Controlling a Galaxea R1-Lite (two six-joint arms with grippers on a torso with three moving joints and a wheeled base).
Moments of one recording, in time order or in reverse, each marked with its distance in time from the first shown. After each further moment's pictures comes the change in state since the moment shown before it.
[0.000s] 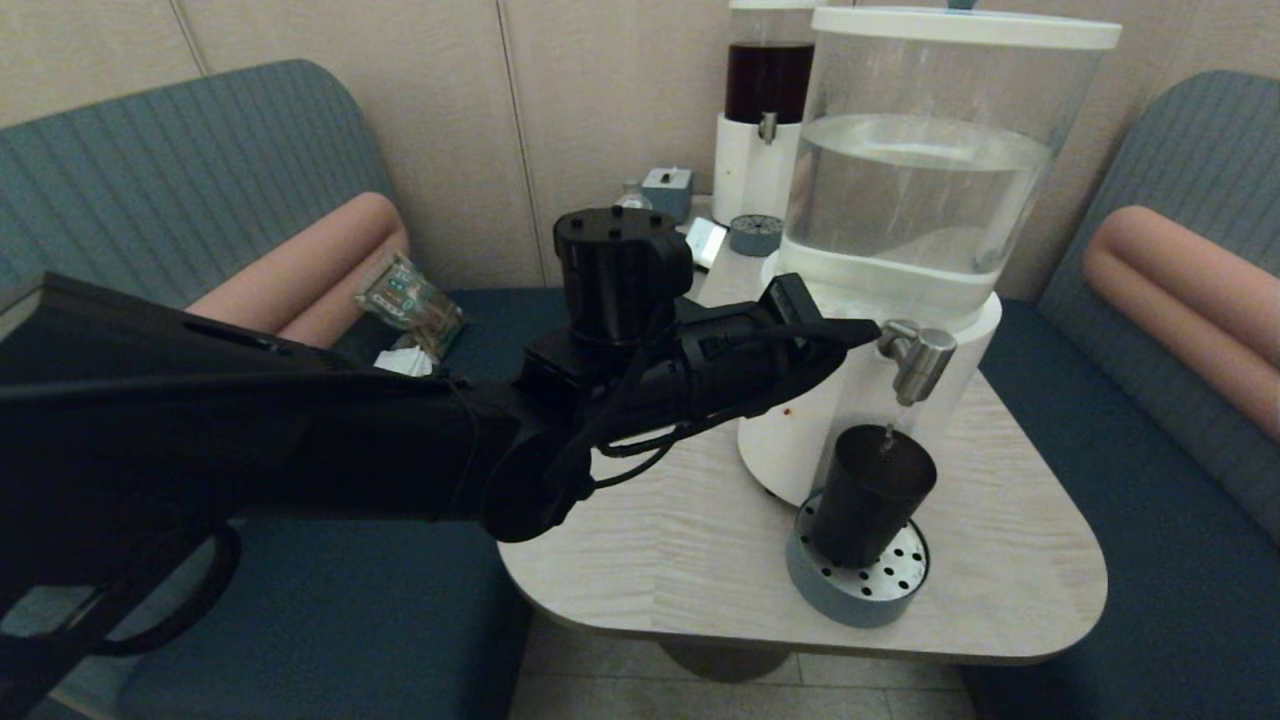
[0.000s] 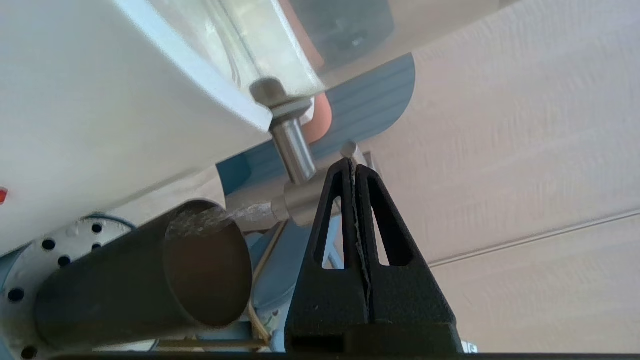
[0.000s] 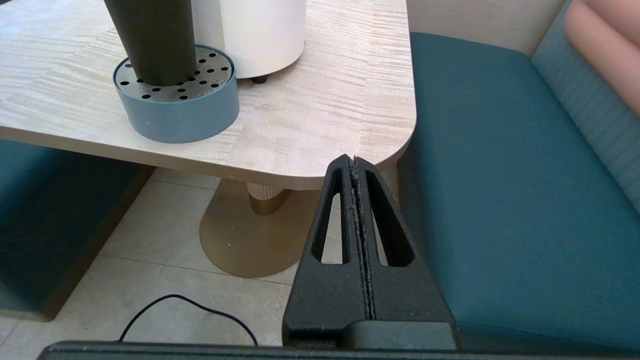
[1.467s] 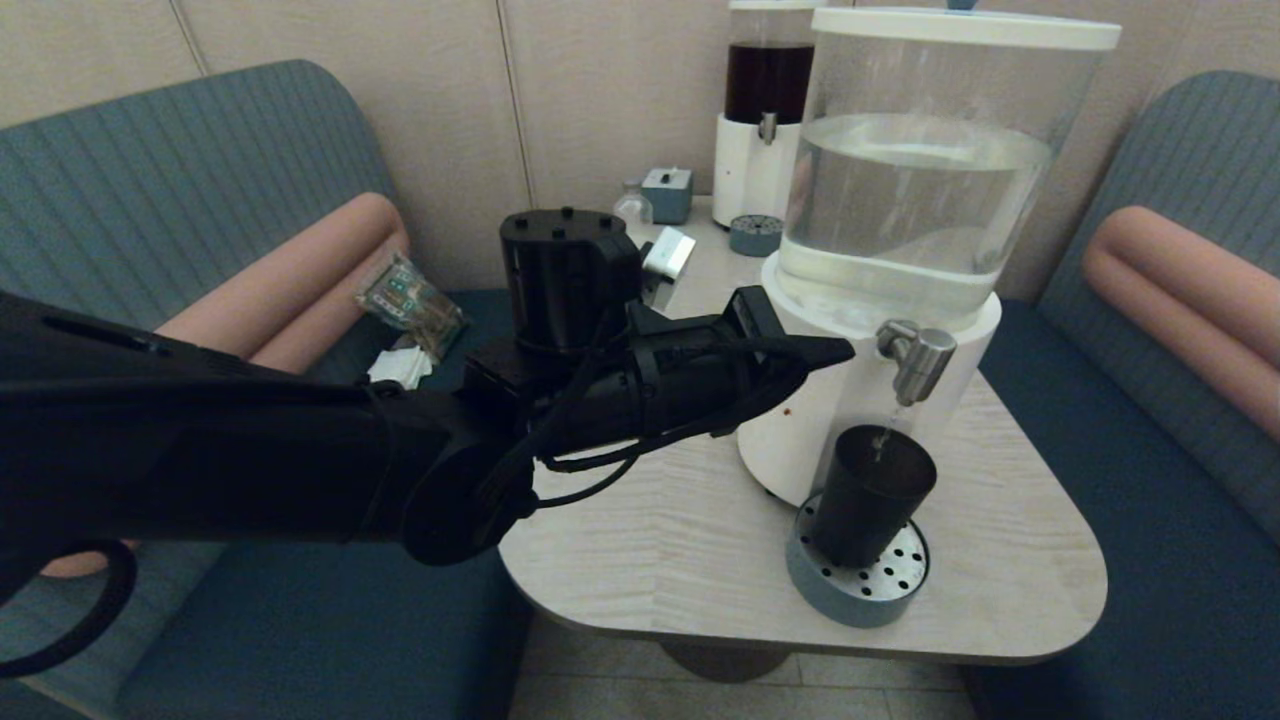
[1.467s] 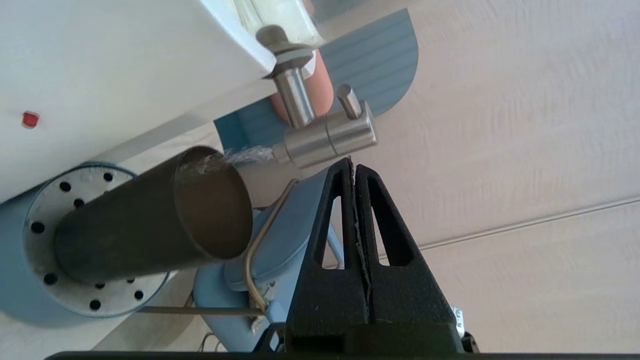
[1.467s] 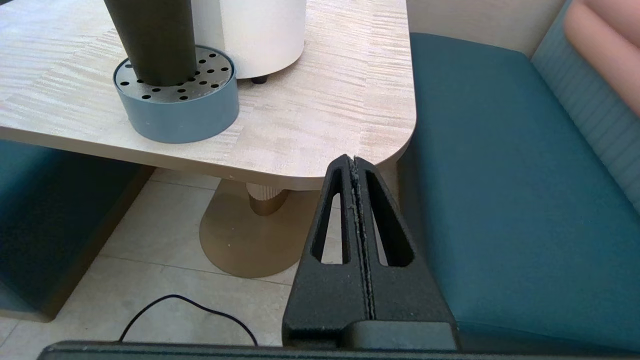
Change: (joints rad) left arm 0.022 -0.098 0.137 0.007 -0.049 -0.007; right arm 0.000 0.000 0.000 -0.001 0.000 0.000
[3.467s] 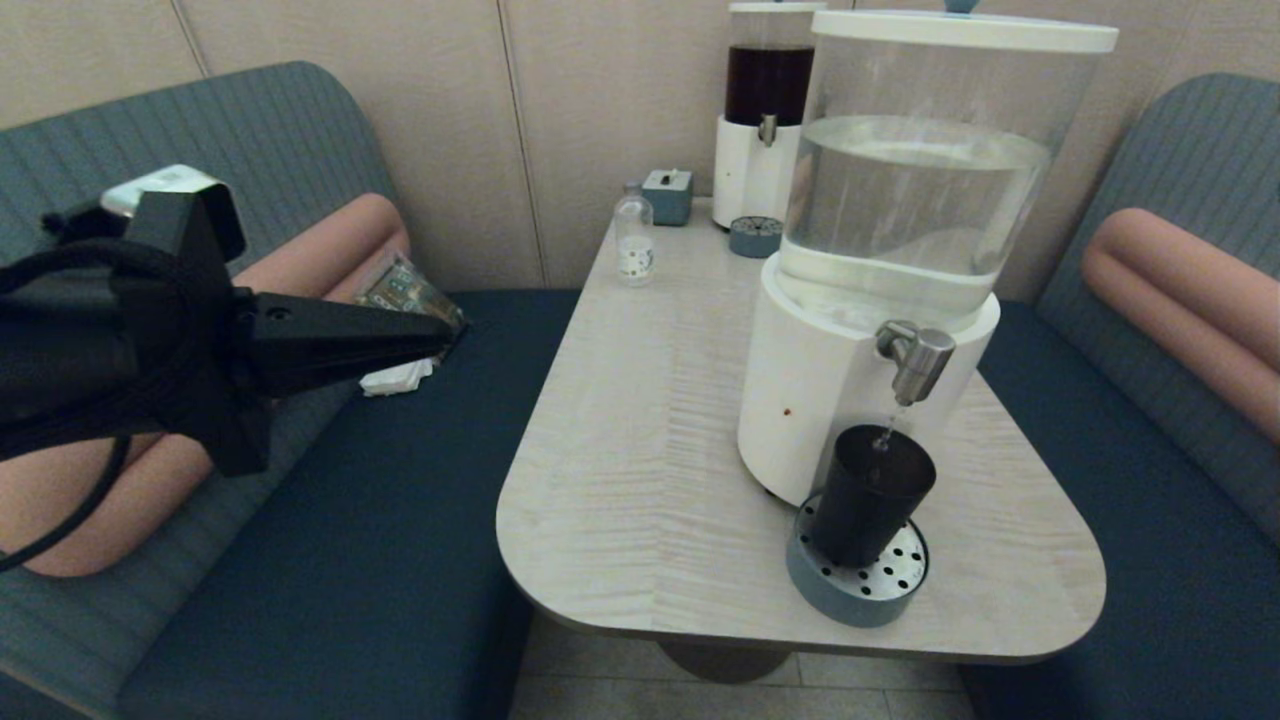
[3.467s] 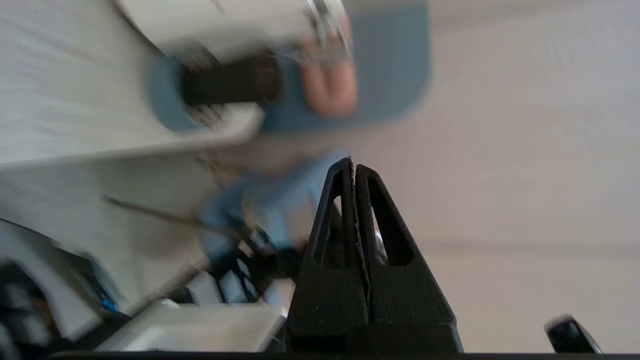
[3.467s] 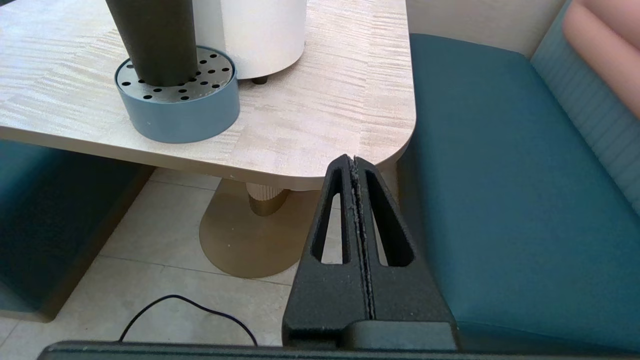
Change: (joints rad) left arm 0.509 -0.680 0.254 0.641 -0.383 -0.050; right arm 0.000 0.000 0.000 0.001 0.000 0.000
